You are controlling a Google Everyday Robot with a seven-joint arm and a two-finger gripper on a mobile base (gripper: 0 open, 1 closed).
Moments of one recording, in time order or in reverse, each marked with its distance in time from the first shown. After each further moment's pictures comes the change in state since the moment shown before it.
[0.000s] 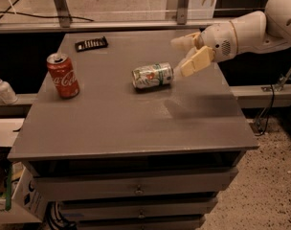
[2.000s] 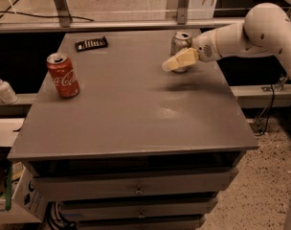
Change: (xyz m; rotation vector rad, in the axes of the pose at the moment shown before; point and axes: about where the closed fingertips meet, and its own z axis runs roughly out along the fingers) arm 0.055 -0.140 -0.001 0.448 0.098 0.128
